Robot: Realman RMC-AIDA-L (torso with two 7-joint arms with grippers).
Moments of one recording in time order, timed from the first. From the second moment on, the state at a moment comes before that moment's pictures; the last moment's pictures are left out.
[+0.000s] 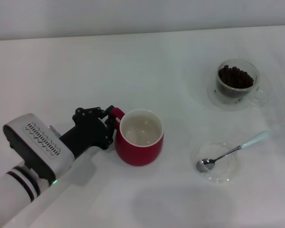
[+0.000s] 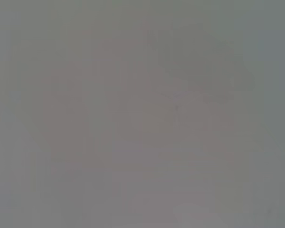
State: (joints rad) left arm -0.53 -2.09 2.84 0.32 -0.80 0.91 0.10; right arm 0.33 2.01 -0.09 -0.06 1.90 1.23 -2.80
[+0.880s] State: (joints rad) left arm -0.49 -2.09 2.83 0.33 -0.78 0.95 0.10; right arm 0.32 2.01 -0.09 -0.06 1.90 1.23 -2.80
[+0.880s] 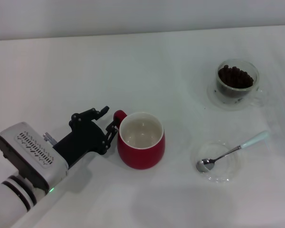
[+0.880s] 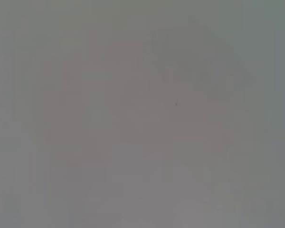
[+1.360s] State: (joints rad) left arm -0.46 -2.09 2.83 0.33 -0.79 1.01 0.10; right arm 0.31 2.01 -0.09 -0.06 1.90 1.23 -2.80
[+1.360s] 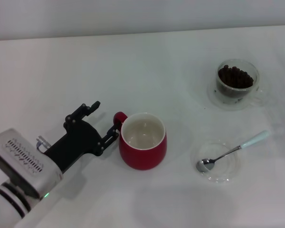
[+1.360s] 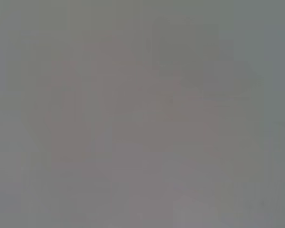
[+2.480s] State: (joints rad) left arm -0.25 -2.08 2.80 0.32 -0.88 1.35 0.17; right arm 0.11 1.98 -0.16 -0.25 1.72 1.26 -2.06
